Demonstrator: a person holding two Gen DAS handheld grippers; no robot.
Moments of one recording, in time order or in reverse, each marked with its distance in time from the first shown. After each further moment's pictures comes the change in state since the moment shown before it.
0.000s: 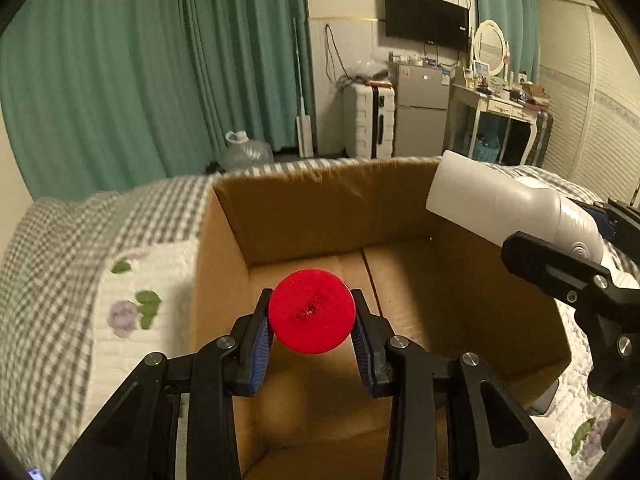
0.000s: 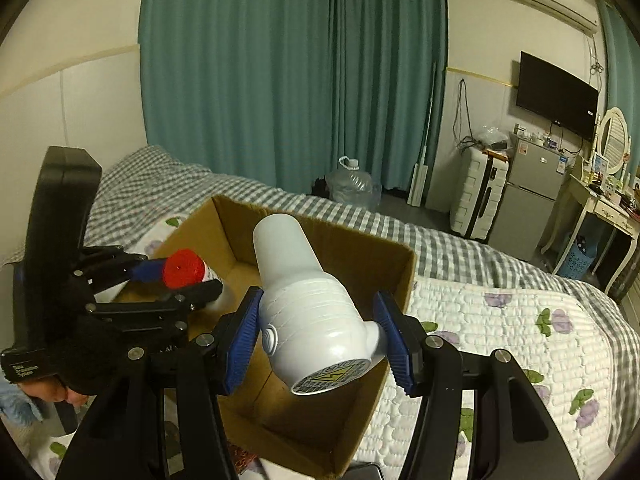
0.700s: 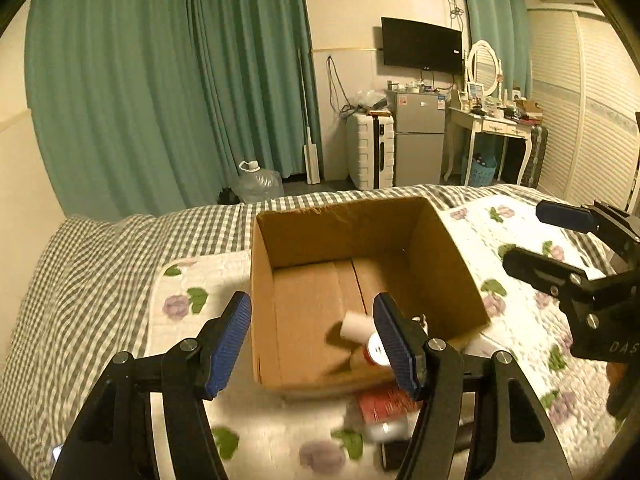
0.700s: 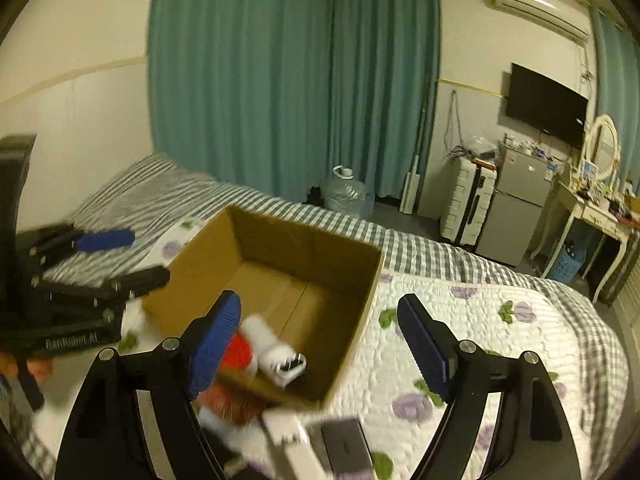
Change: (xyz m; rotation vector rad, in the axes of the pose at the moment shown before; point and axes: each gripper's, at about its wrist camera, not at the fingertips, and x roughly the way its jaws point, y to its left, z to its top) left arm -0.127 -0.004 -0.025 0.024 -0.106 0.046; right arm -0.104 -0.011 -0.016 -0.048 -0.022 -0.007
